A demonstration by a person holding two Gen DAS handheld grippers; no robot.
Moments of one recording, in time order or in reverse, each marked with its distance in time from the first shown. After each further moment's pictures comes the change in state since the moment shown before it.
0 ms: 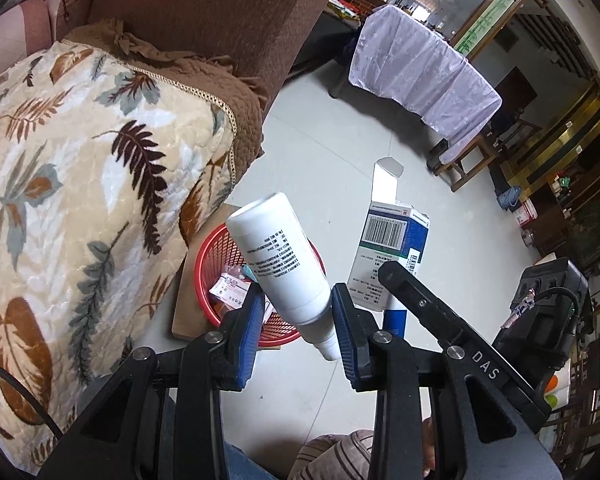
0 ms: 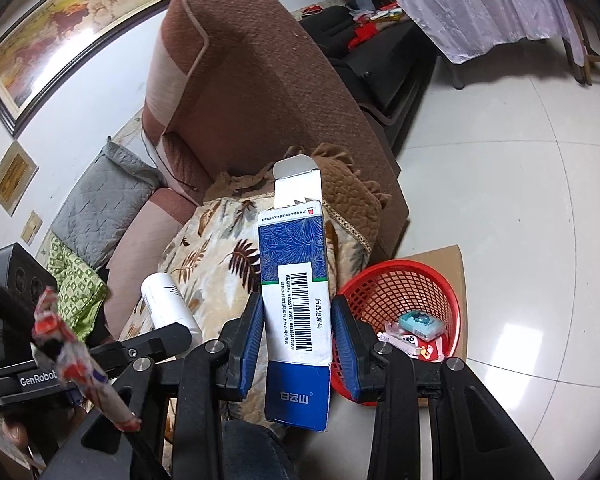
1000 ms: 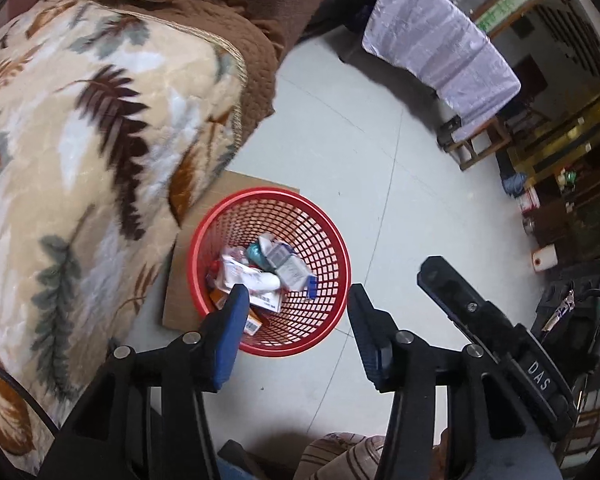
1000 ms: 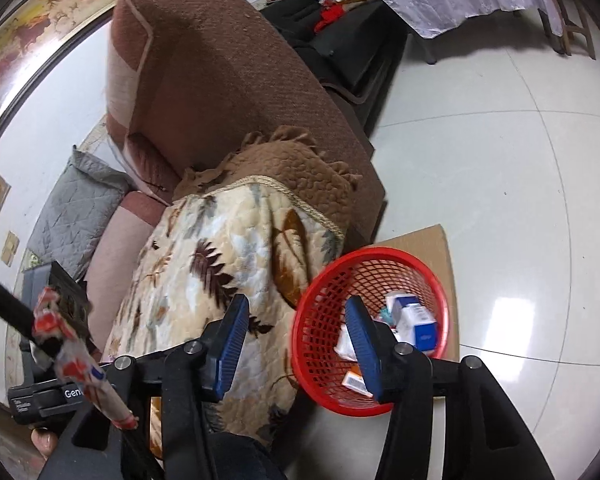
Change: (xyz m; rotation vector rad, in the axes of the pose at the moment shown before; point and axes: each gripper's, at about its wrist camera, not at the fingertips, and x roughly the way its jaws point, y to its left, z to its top) left arm 0.072 0.040 0.011 -0.045 0.119 -0.013; right arm 0.033 -0.026 0.004 0.083 0.040 -0.056
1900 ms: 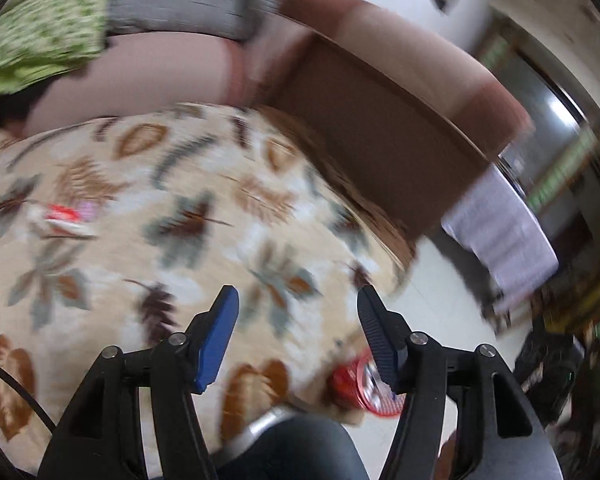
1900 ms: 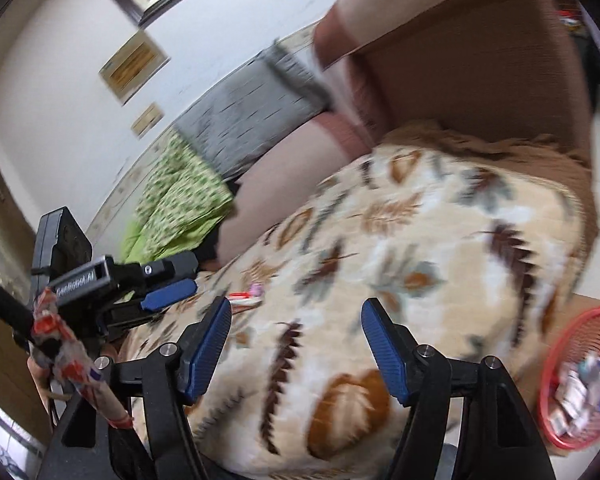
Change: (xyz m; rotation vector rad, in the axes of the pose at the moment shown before) left arm -0.332 0.212 -0.045 -0.357 -0.534 0.204; right arm 0.062 0.298 -0.074 -0.437 0.178 0.461
